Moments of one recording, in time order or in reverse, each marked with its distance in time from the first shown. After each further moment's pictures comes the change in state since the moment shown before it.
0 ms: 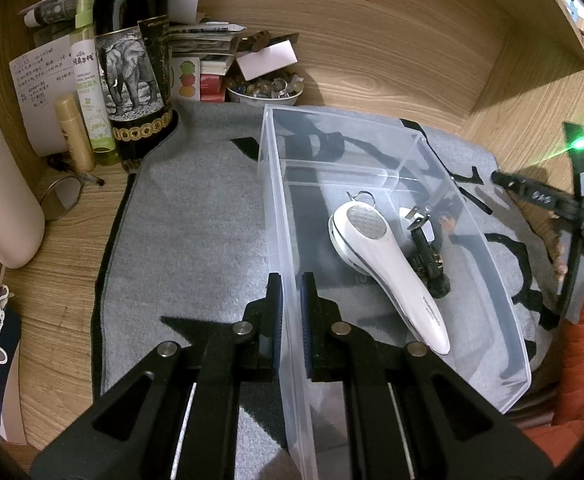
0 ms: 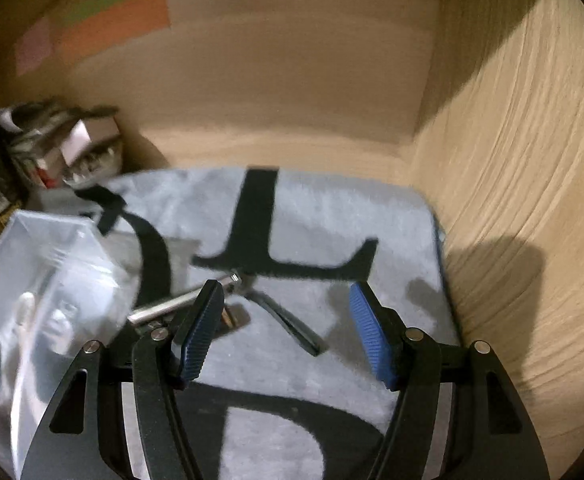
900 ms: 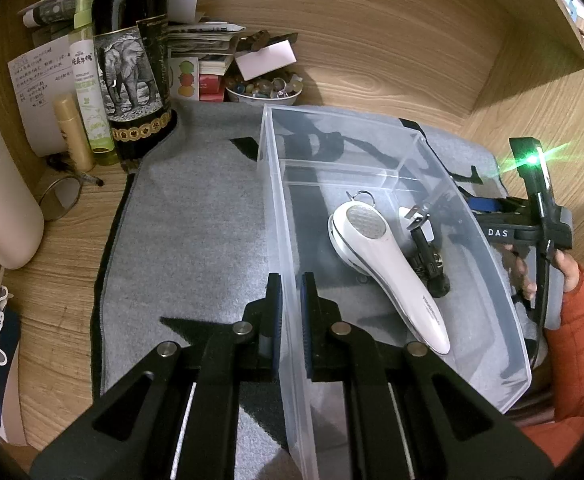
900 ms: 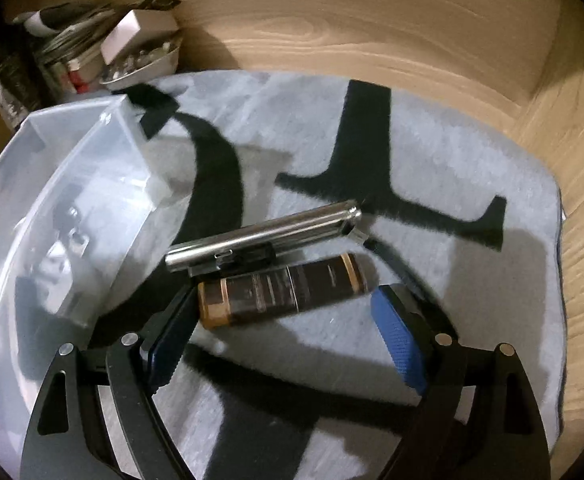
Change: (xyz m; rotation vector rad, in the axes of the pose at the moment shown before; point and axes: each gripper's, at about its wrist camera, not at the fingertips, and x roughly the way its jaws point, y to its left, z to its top) left arm 0.000 0.001 -0.004 0.001 0.000 -0.004; right arm 0.057 0.055 -0.021 -0.156 0.193 0.165
